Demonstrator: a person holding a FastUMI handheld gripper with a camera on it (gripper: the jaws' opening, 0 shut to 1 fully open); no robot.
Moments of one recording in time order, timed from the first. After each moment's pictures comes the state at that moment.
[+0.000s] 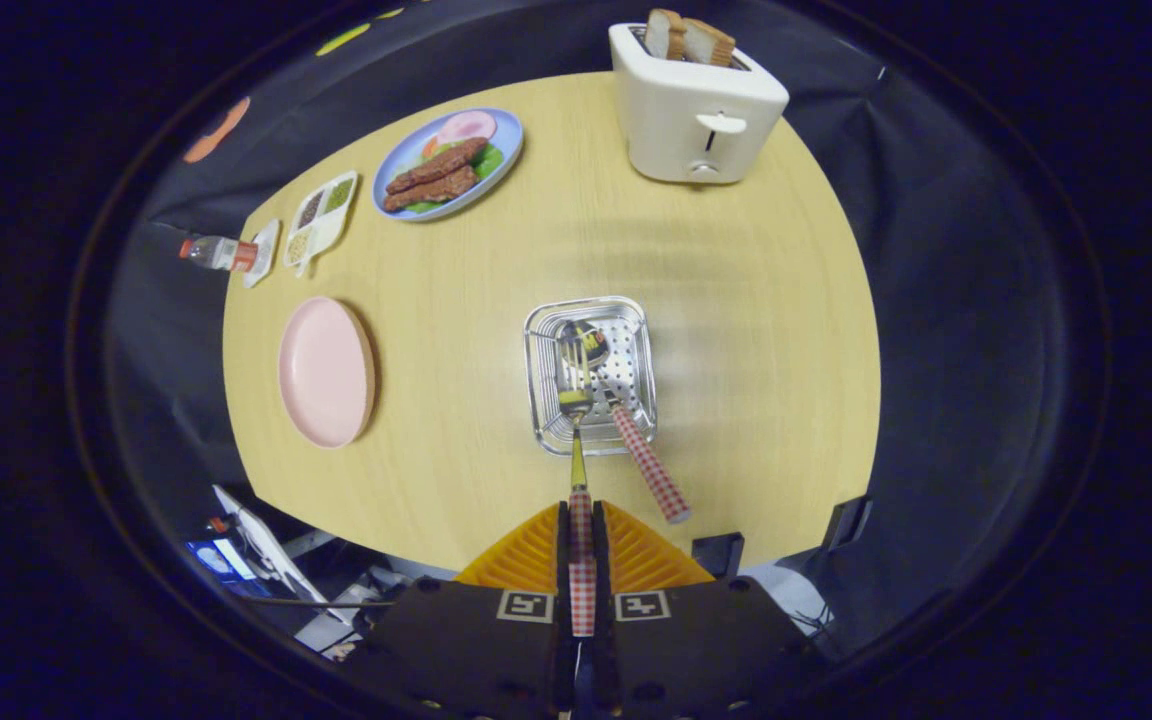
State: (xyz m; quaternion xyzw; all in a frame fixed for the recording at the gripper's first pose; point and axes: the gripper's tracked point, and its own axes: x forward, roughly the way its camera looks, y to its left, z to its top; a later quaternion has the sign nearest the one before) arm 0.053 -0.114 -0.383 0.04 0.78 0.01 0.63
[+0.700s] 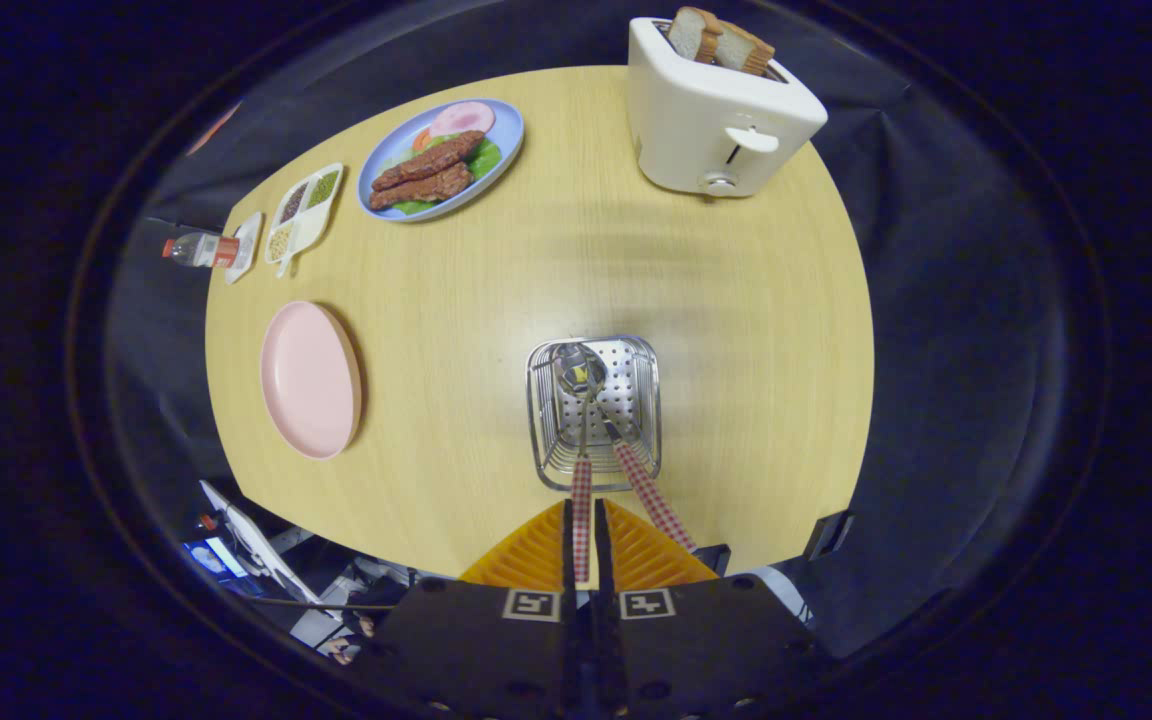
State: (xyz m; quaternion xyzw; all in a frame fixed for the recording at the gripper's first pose) arm 0.080 -0.107 -0.384 0.00 0.77 0.01 0.64
